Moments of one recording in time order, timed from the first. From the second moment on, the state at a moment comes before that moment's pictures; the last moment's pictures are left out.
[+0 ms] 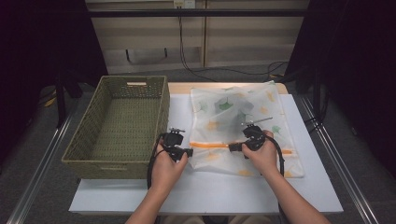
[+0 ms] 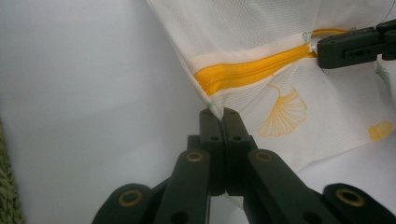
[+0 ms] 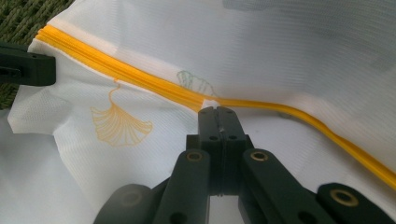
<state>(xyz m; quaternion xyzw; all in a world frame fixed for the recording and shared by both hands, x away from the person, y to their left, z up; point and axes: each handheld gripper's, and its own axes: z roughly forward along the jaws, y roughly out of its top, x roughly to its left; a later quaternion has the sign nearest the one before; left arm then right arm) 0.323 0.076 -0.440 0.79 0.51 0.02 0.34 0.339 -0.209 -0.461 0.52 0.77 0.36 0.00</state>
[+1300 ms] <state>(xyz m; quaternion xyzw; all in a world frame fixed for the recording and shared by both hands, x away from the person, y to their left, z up) 0.322 0.078 -0.437 0.79 0.51 0.02 0.34 0.332 -0.243 -0.464 0.55 0.75 0.35 0.03</state>
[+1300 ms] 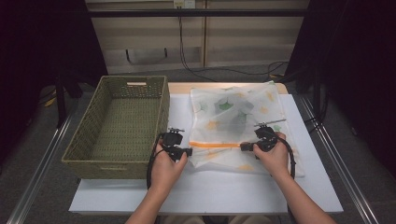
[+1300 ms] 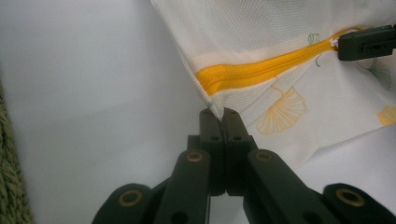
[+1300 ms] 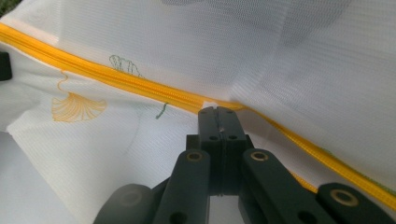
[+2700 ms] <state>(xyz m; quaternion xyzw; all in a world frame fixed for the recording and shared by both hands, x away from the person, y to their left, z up) 0.323 0.078 -0.438 0.79 0.51 0.03 0.34 0.323 -0.275 -0.464 0.58 0.74 0.35 0.04</state>
